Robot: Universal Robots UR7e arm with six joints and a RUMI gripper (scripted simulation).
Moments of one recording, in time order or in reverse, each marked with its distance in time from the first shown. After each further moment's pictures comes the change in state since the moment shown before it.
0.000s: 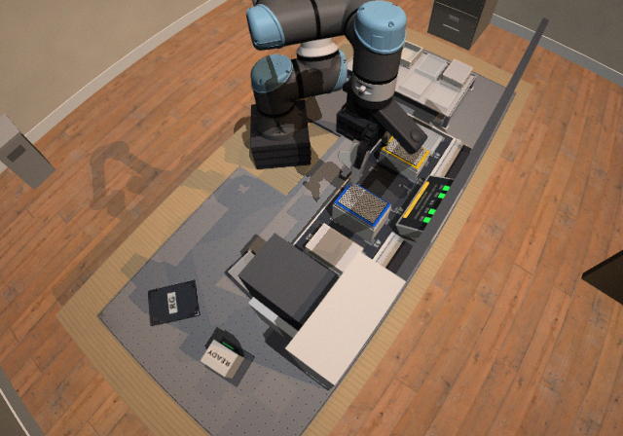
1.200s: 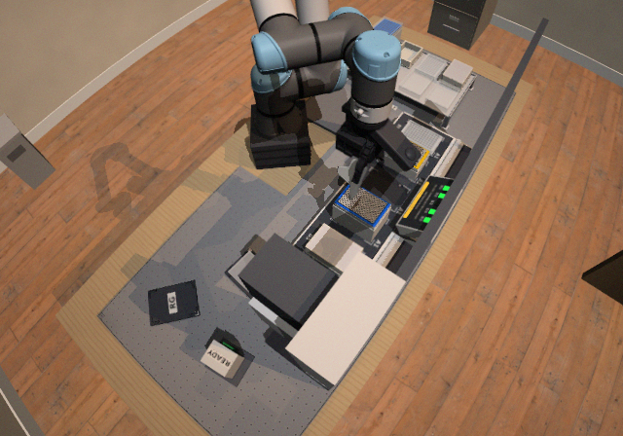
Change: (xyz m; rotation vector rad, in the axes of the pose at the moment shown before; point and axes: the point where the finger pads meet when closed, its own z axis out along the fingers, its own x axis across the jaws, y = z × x) arm 0.000 0.000 0.053 0.000 0.000 0.000
